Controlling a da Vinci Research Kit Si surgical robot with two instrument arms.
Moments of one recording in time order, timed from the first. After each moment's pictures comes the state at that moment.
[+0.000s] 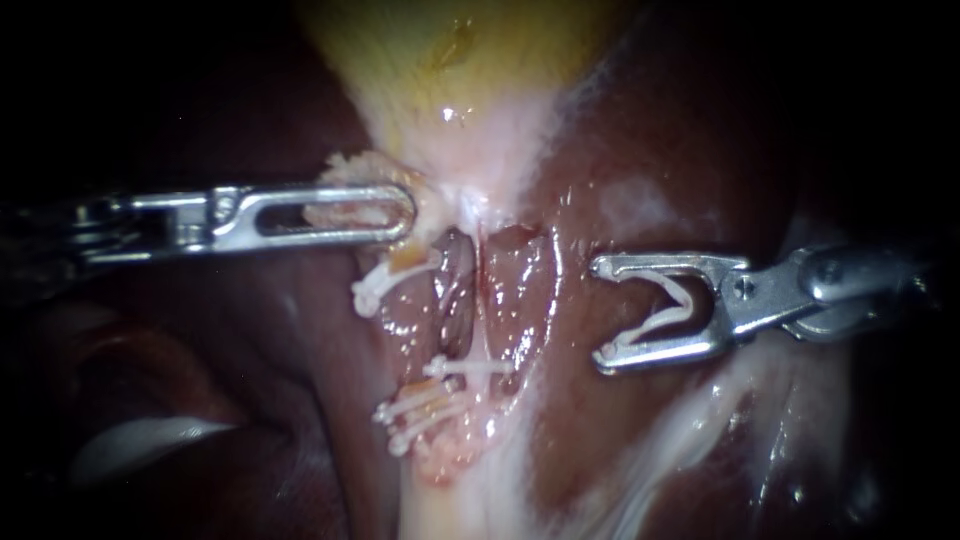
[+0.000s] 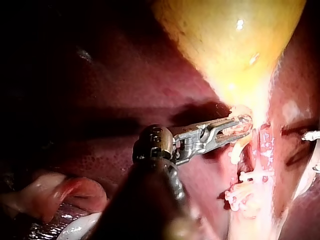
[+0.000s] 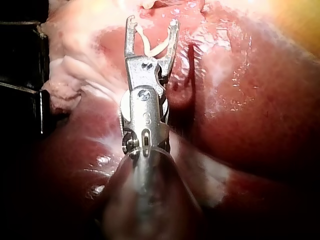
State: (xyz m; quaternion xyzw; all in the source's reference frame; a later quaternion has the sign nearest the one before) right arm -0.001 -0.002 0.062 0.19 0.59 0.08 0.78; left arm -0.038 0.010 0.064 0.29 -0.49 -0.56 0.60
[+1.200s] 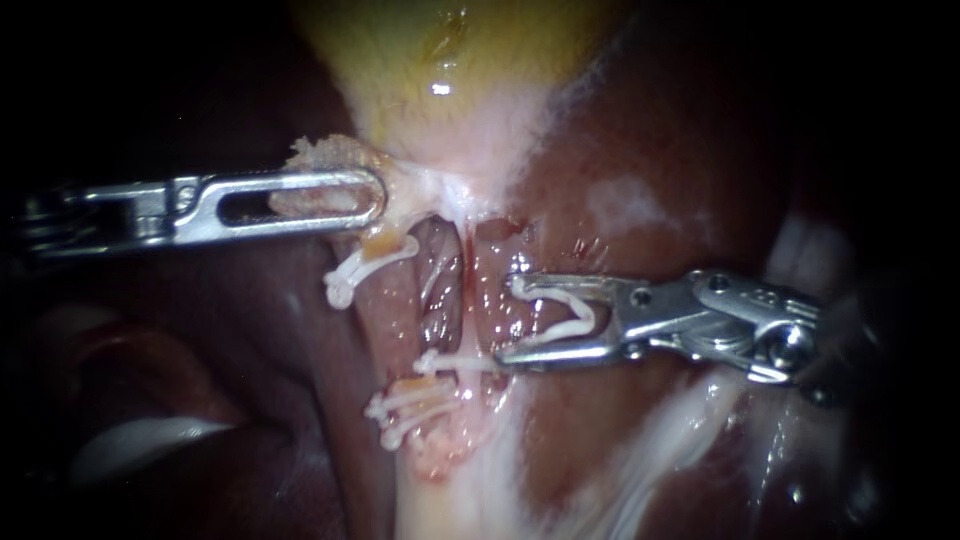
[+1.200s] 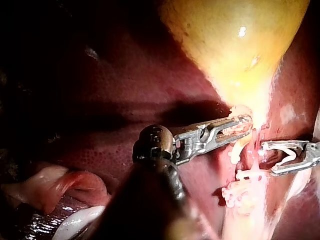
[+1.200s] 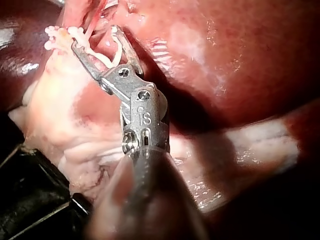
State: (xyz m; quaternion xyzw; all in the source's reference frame) right arm 0.008 -0.004 0.069 0.31 0.54 0.27 0.74; left arm -0.038 0.009 0.062 0.28 -0.50 -0.56 0.60
